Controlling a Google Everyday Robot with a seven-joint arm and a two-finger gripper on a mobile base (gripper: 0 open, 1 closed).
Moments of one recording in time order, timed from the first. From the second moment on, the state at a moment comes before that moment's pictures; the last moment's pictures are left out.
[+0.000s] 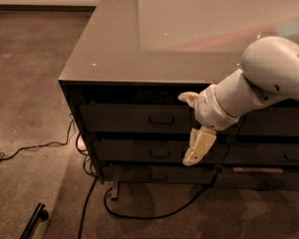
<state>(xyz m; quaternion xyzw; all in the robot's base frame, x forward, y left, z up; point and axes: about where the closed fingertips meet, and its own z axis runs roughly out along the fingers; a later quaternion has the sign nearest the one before) 0.485 -0.096 0.791 -0.68 0.67 0.13 0.26</state>
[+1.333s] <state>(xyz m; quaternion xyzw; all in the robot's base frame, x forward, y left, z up) 0.558 -0.114 0.733 -0.69 0.69 0.06 0.20</state>
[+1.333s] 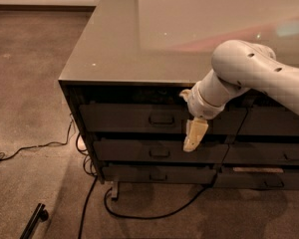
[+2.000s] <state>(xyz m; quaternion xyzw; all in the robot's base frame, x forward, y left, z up) 0.556 -0.106 0.725 -0.69 0.69 0.08 0.19</state>
